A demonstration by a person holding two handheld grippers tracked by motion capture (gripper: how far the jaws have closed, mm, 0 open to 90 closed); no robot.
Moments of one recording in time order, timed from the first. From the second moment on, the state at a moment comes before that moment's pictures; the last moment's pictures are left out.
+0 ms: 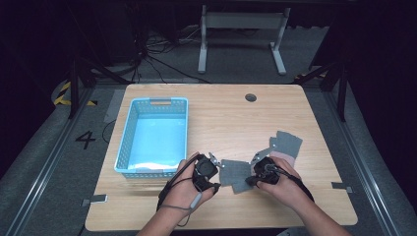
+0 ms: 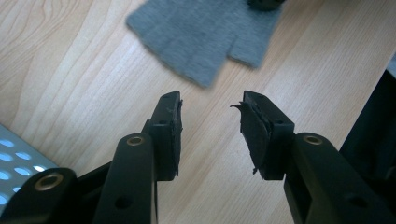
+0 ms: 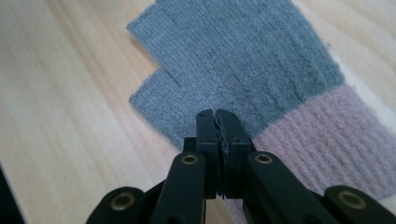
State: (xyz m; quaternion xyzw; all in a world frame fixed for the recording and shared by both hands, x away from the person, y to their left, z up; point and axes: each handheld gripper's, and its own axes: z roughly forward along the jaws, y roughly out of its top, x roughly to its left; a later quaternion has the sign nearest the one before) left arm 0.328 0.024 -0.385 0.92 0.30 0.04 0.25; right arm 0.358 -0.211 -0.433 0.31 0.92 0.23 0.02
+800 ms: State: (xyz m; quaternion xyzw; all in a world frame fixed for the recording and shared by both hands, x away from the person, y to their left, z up) left arm 0.331 0.028 -0.379 0.92 0.30 0.04 0.26; right arm 0.347 -0.234 -0.399 0.35 0.88 0.33 0.05
